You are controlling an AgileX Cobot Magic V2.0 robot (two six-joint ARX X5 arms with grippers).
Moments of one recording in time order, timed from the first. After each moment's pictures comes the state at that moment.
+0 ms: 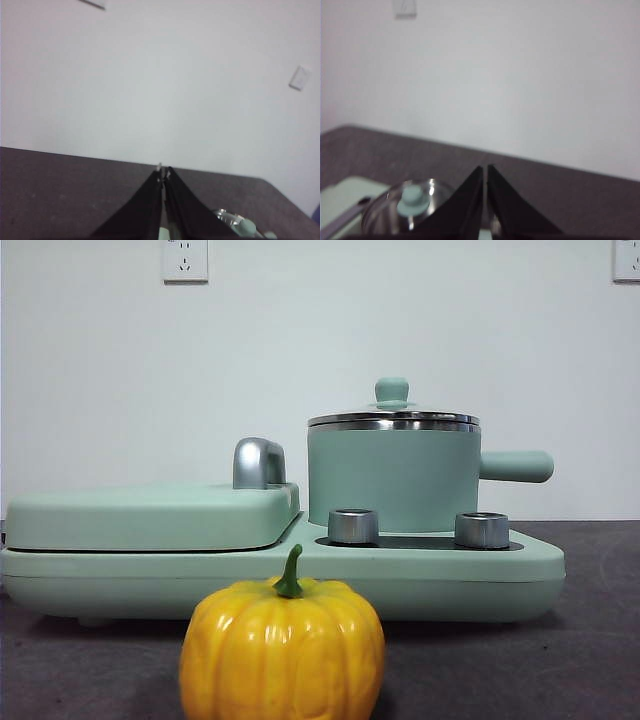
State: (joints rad) left arm 0.01 0.51 0.80 -0.18 0.36 -0.37; right arm 0.06 0.52 0.77 -0.21 -0.33 0.01
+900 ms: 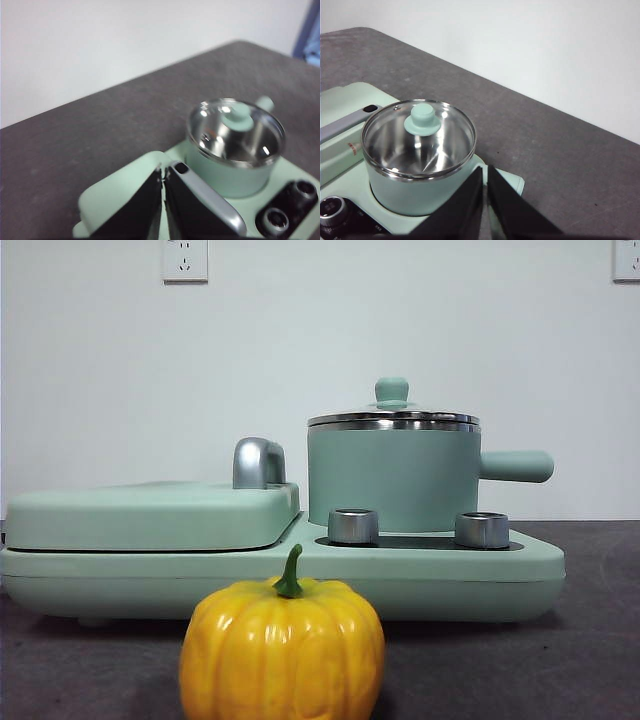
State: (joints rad) left arm -0.27 0.91 0.99 -0.38 0.37 0.19; right arm 0.11 0.65 0.77 -0.35 -0.36 -0.24
